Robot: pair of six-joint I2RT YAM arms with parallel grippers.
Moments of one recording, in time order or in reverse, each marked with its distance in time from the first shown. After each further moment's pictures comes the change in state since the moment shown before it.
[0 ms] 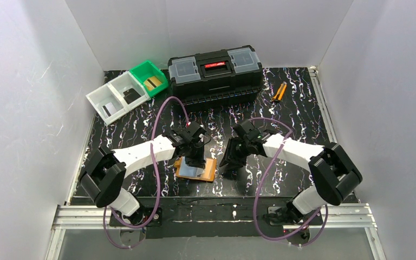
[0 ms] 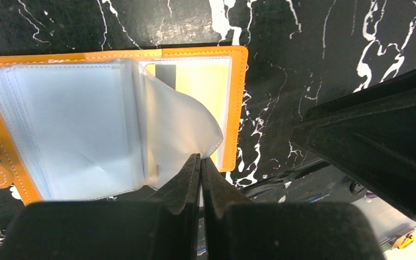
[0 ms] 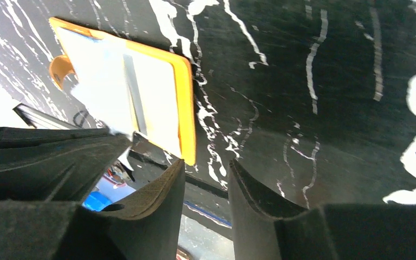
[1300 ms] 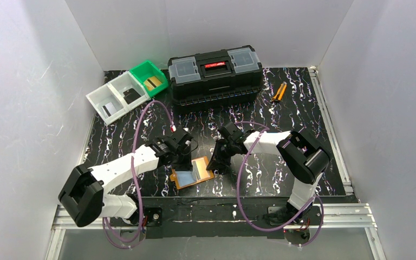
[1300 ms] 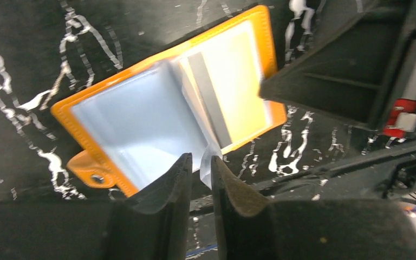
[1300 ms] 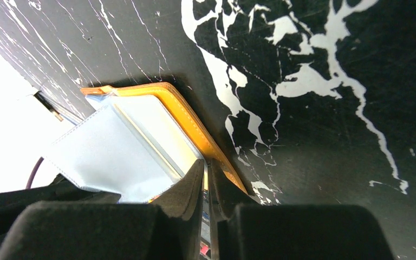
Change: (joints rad) left arm 0.032 -0.222 -0.148 -0.060 -0.103 -0.011; right arm 0.079 0.321 0.102 0.251 -0.128 0.100
